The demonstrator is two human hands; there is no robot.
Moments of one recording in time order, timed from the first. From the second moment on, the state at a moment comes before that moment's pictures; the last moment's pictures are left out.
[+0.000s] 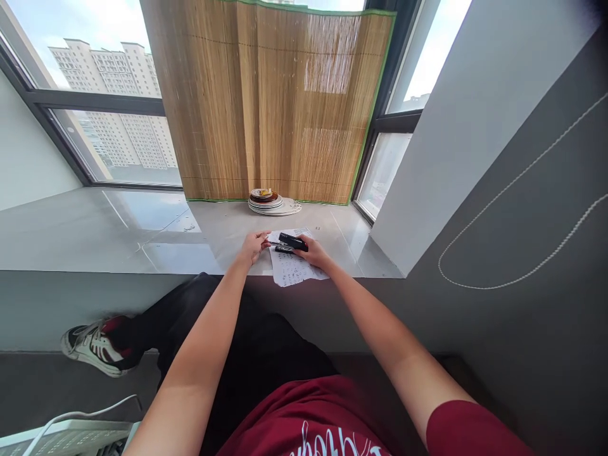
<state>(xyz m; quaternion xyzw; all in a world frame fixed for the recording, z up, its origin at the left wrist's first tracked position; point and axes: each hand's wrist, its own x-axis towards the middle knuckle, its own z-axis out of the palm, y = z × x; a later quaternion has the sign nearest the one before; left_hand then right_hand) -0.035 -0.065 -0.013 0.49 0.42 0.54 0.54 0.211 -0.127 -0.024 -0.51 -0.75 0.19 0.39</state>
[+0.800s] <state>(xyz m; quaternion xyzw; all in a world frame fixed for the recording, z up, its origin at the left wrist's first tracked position) -0.042 -0.072 -0.004 0.71 0.49 0.44 0.25 0.212 -0.126 -0.024 -0.51 -0.74 0.21 0.38</state>
